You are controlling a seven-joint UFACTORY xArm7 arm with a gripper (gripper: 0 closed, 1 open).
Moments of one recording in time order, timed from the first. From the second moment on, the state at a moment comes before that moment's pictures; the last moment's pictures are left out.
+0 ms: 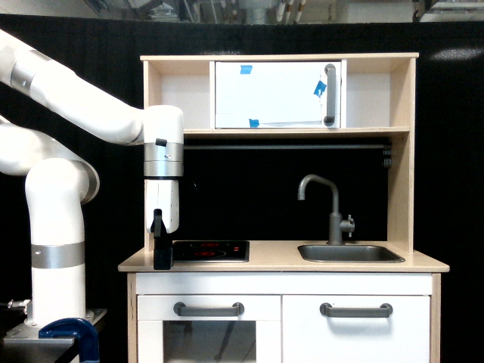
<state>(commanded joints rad) -0.01 -0.95 0.01 0.11 0.01 1.06 -0.01</state>
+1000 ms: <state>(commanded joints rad) 0.01 -0.97 -0.01 0.10 -0.02 1.05 -0.09</state>
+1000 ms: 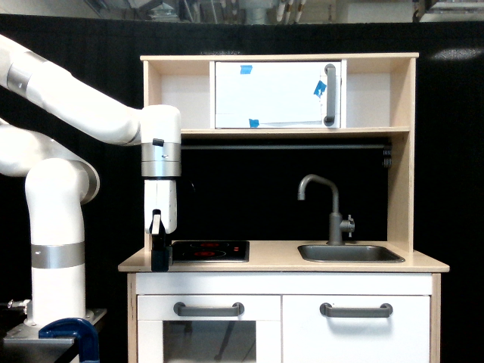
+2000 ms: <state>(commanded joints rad) 0.22 -0.93 -0.37 0.17 -0.03 0.88 -0.78</state>
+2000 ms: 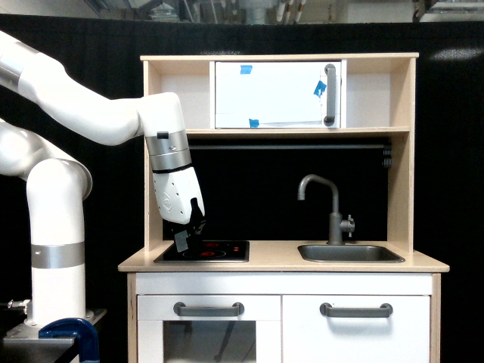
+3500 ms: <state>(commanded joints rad) 1.29 -0.87 -1.51 0.57 0.41 0.91 -1.88</state>
